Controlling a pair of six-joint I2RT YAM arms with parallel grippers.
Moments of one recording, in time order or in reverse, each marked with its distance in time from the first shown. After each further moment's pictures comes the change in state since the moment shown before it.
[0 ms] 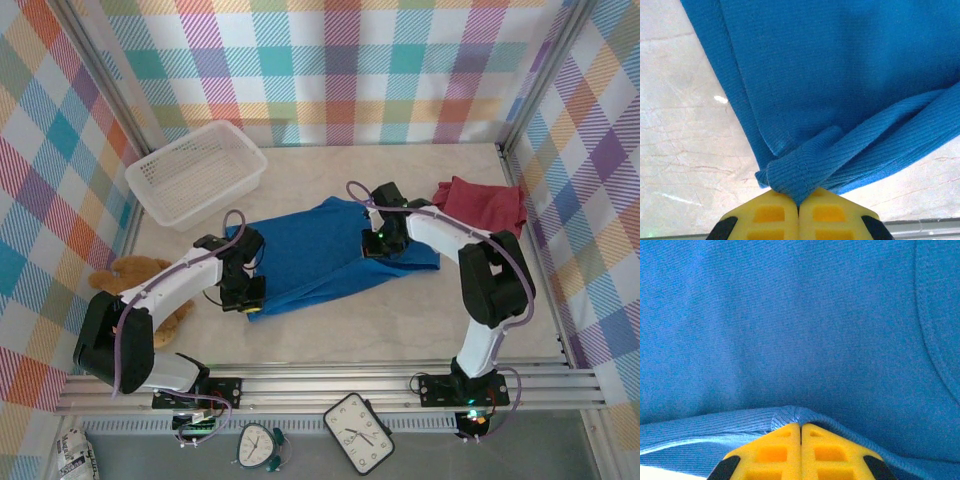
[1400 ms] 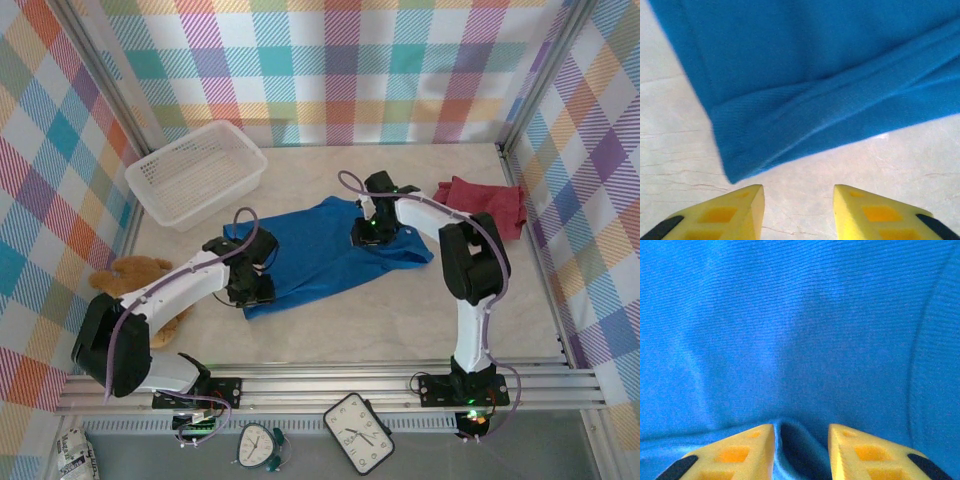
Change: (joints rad) left arm -0.136 -0.003 0.027 0.046 -0.124 -0.062; right arm -0.031 0.174 0.194 -0.023 -0.010 -0.077
